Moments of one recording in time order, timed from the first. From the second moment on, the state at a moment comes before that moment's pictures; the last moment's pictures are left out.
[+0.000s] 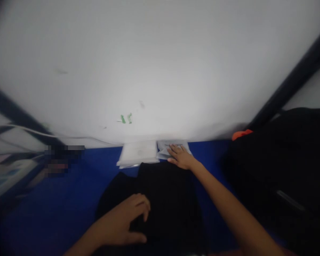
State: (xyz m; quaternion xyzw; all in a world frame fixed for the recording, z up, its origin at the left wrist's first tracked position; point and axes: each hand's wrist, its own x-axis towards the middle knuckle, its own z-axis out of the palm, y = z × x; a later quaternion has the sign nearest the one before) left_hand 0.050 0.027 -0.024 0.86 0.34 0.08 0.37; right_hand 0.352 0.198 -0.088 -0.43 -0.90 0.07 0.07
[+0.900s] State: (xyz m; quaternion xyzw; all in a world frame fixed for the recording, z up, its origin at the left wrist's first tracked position) left_hand -0.029 -0.013 -0.038 0.81 0.50 0.24 0.18; right_hand 0.357 -0.038 -0.034 -0.52 -0.82 0.15 0.18
